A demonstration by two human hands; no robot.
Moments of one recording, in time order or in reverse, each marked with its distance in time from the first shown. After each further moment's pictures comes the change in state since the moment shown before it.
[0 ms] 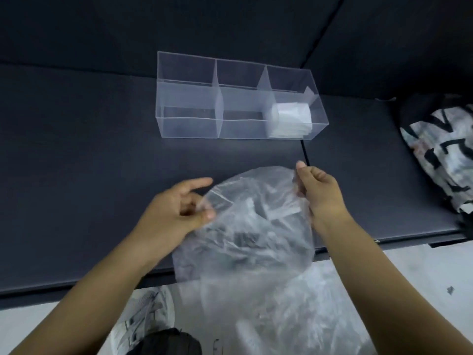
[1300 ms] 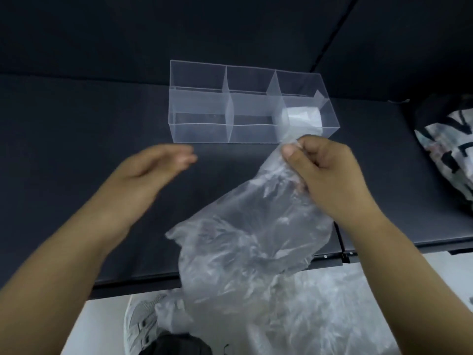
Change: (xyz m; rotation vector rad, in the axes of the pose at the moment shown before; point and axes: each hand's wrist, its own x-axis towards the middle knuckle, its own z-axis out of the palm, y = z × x) left_hand -0.004 0.051 -0.051 0.007 0.126 0.111; right_hand -0.042 -0.064 0.016 -0.377 -0.272 -0.505
